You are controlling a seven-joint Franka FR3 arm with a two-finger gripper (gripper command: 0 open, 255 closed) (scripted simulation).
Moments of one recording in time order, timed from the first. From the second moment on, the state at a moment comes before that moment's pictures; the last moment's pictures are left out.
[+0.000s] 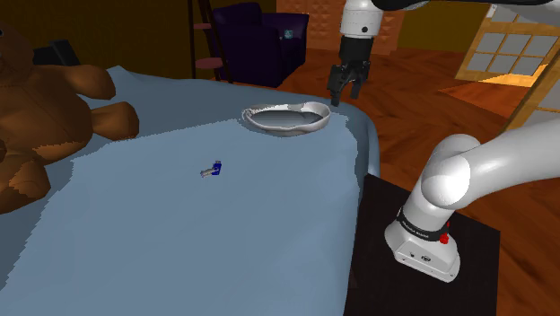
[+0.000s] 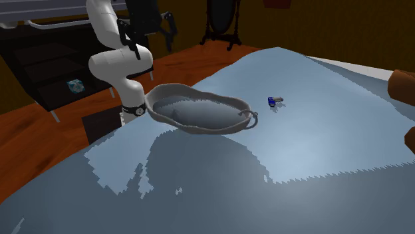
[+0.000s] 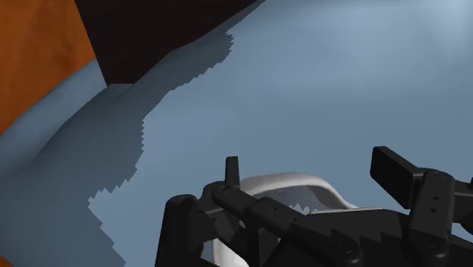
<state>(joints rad) -0.01 -0.78 0.03 -2.34 0.10 1.54 0.16</state>
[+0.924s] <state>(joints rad) 0.02 -0.52 0.30 -2.24 0.20 1.75 0.49</state>
